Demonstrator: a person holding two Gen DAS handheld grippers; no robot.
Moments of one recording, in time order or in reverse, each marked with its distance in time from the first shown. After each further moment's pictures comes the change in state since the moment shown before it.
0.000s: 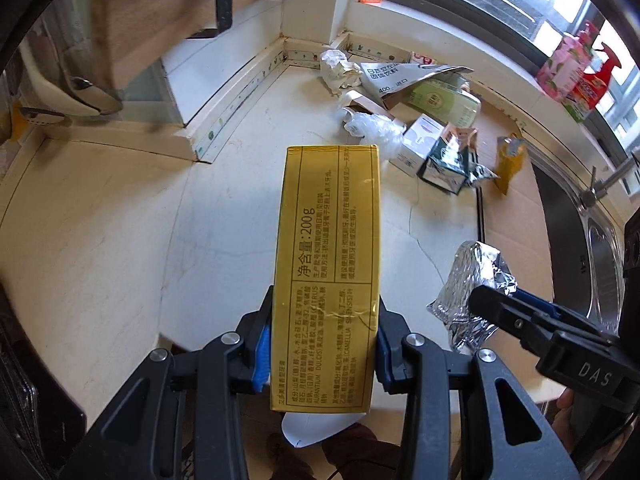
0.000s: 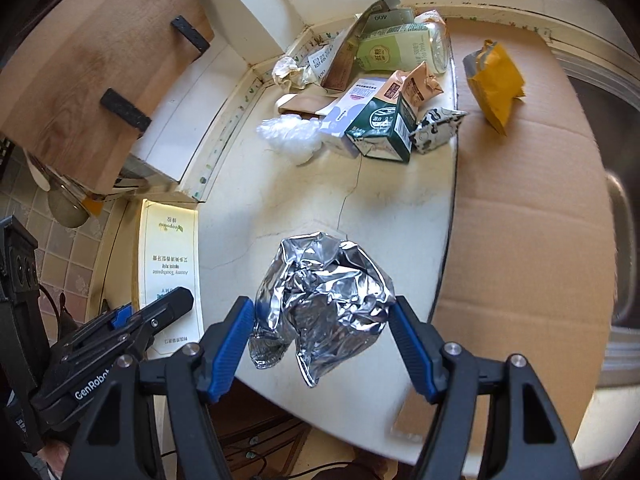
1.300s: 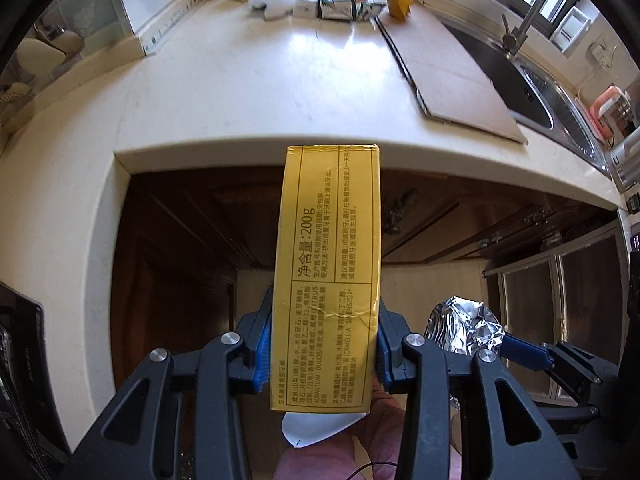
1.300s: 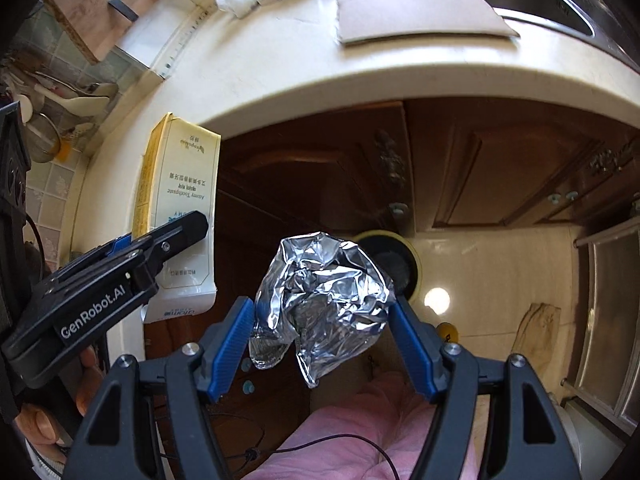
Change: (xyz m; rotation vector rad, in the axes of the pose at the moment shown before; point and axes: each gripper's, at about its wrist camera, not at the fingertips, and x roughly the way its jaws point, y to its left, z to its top) left arm -0.008 -0.002 -0.198 0.295 0.141 -0.111; right arm -0.018 0.015 -0.274 0.229 0.073 -0.160
